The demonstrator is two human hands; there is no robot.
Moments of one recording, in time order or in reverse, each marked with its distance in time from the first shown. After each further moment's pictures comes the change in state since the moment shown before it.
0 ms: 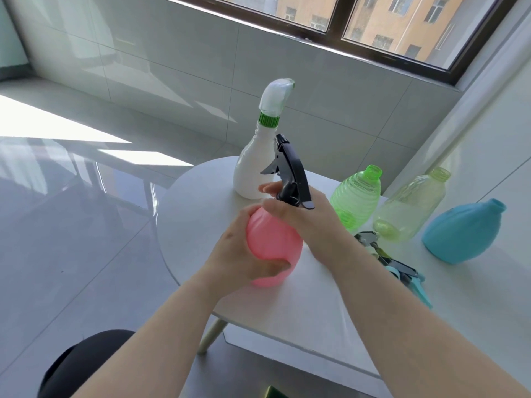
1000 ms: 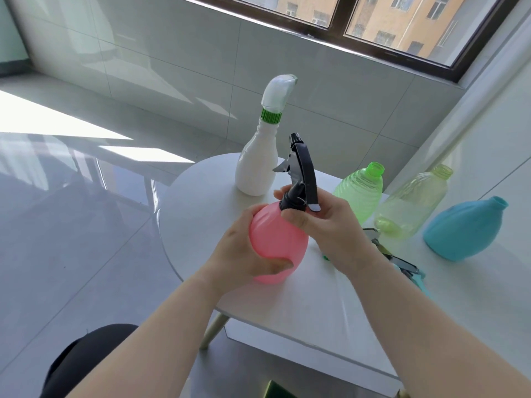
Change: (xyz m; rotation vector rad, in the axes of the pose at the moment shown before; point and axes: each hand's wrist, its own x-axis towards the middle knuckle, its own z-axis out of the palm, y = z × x) left_hand 0.000 -0.002 0.001 0.008 -0.026 0.021; right_hand -0.016 0.006 -0.015 0.014 -0.043 -0.146
